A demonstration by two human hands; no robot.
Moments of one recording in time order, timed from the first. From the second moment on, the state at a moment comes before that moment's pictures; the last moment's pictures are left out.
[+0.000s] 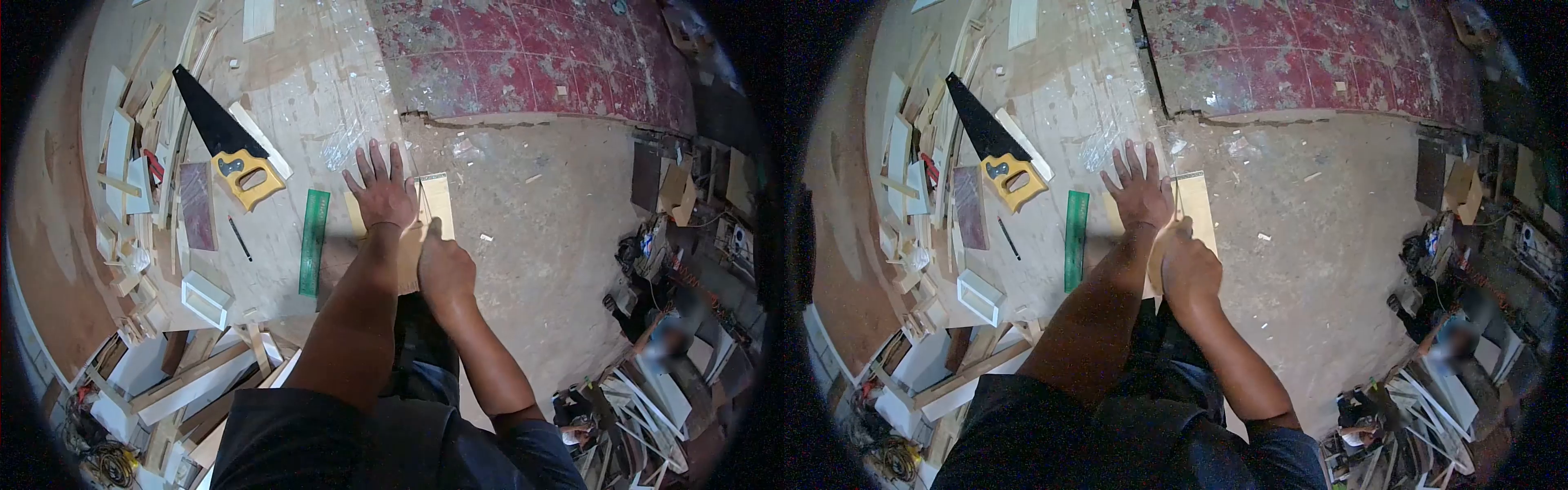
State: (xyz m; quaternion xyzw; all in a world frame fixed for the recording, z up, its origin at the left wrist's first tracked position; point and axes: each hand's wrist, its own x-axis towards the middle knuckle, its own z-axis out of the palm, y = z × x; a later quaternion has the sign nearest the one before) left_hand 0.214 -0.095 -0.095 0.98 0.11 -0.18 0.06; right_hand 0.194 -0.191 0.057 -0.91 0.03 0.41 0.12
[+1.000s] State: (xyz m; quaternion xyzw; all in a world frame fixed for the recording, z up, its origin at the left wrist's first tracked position) left_hand 0.209 -0.090 -0.106 0.98 0.09 -0.11 0.11; right_hand 0.168 -0.208 -0.015 -0.91 0.07 0.36 0.18
